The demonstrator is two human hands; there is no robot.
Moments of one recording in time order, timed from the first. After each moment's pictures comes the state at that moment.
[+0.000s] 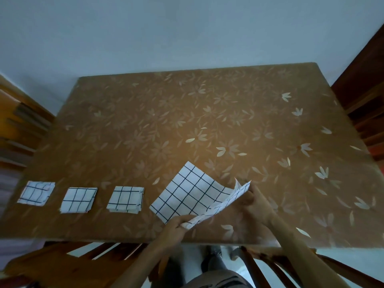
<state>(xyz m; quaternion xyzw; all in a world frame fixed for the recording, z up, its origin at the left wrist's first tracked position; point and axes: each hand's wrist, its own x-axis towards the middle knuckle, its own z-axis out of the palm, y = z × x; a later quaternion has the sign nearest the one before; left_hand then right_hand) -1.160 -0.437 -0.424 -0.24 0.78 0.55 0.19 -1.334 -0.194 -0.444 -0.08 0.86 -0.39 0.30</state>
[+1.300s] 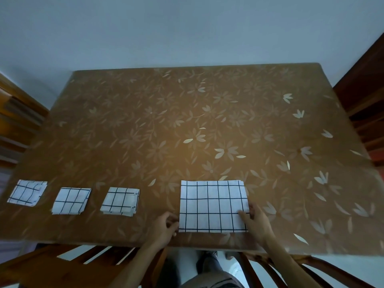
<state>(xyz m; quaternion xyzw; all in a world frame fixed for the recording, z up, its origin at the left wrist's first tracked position) -1.164 -0.463 -0.453 -0.36 0.80 0.45 0.19 -1.306 -0.182 -0.472 0.03 0.85 -0.42 0.31</state>
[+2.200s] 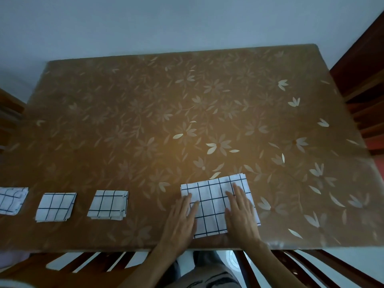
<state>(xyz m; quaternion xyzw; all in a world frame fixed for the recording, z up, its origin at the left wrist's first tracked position) -1.200 -0.407 -0.474 -0.03 0.99 0.16 0.04 -1.293 -0.214 -0.483 -0.21 0.96 -0.17 0.07</state>
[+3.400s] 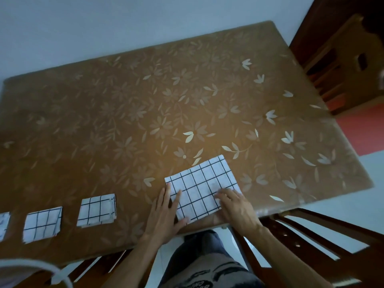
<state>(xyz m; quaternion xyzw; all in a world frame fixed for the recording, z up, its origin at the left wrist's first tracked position) -1.194 -0.429 -0.470 -0.01 0.97 0.08 0.21 -1.270 -0.169 -0.464 -0.27 0.93 -0.22 0.12</state>
